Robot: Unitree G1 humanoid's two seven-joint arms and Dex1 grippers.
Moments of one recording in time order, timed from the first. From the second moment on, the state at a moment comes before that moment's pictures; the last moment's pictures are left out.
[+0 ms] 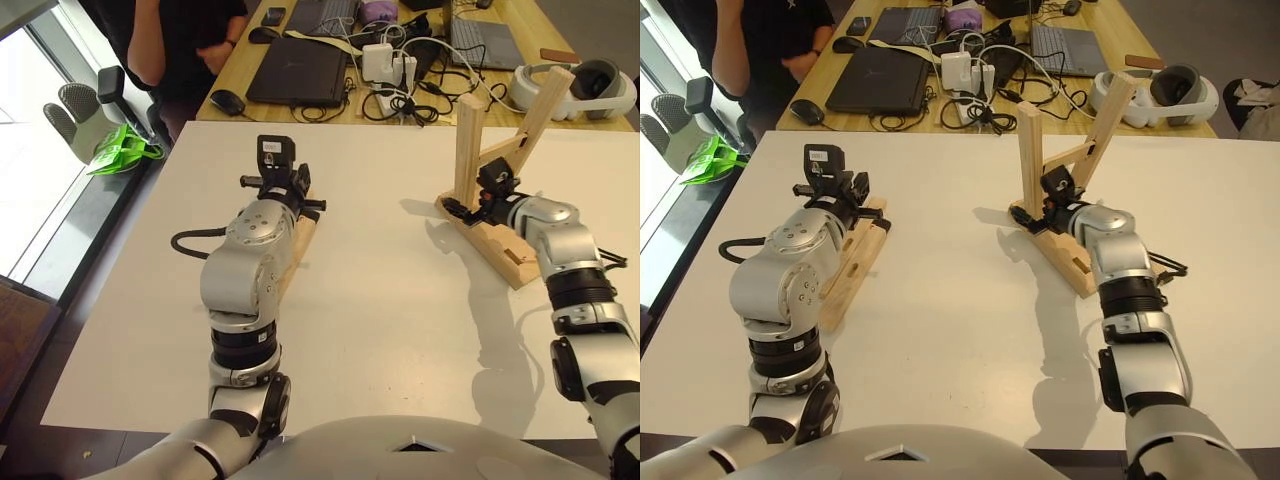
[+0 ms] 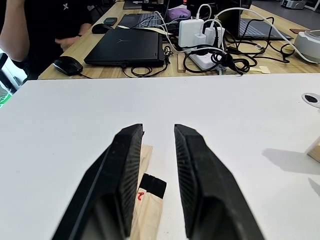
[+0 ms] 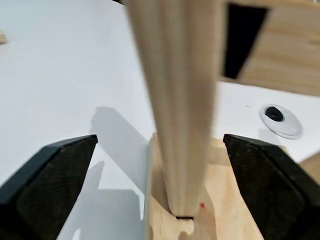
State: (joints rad) left arm -0.42 0.03 0.01 -0.47 -0.05 1.15 0.07; right arm -0.63 -0.40 0.09 0.65 0.07 0.30 0.61
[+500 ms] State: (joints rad) left arm -0.46 0.04 -0.02 -0.41 -0.05 1.13 0.03; right arm -0.87 0.02 -0.08 1.02 0.18 0.34 0.29
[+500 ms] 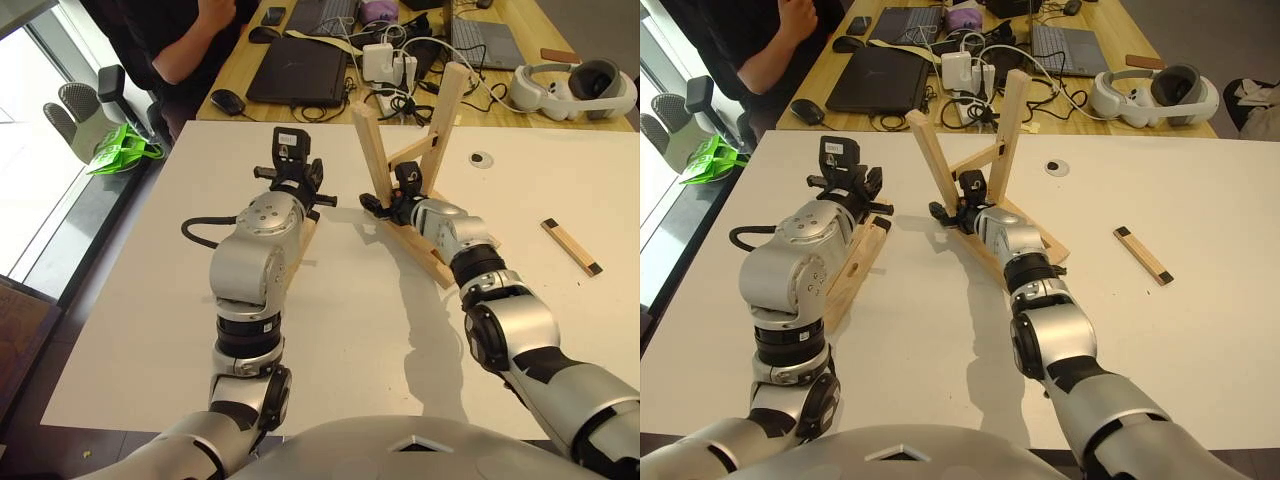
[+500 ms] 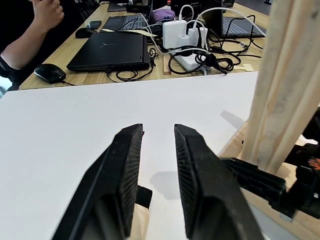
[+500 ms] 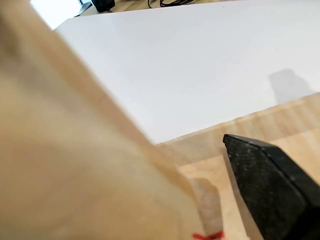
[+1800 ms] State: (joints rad) left arm -0.41 0.03 0.00 -0.47 -0.05 1.12 0.05; right arm -0.34 -0.93 0.12 -0.11 0.17 0.56 1.35
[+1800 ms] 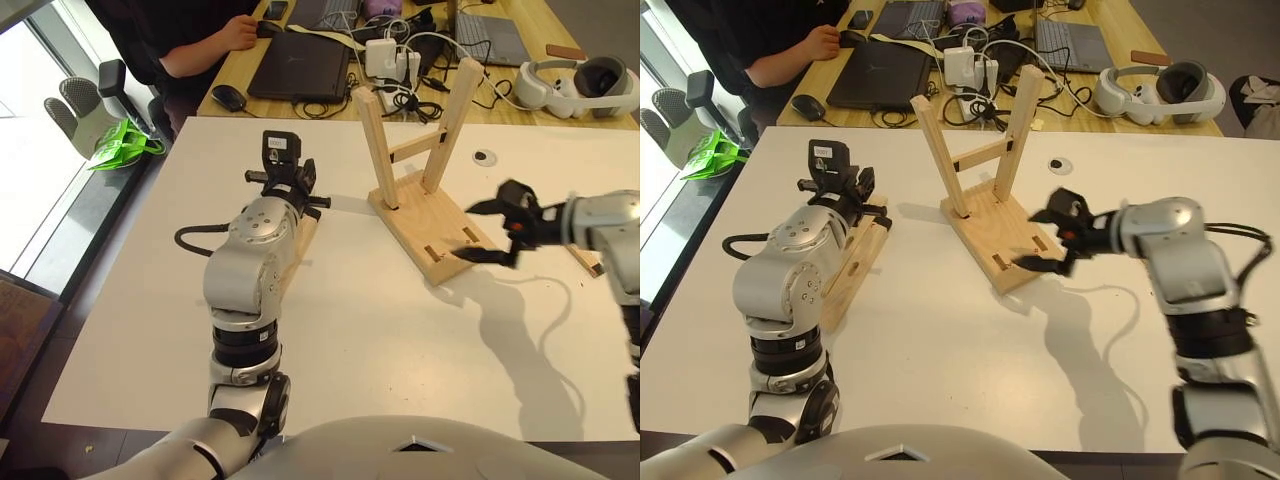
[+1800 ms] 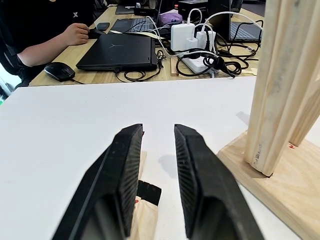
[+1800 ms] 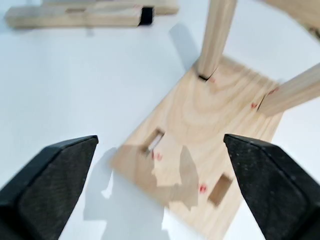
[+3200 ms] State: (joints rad) left arm -0.36 -0.04 0.00 -0.53 -0.03 1.14 0.12; right arm -0.33 -0.80 -0.26 0.64 0.09 0.37 0.88
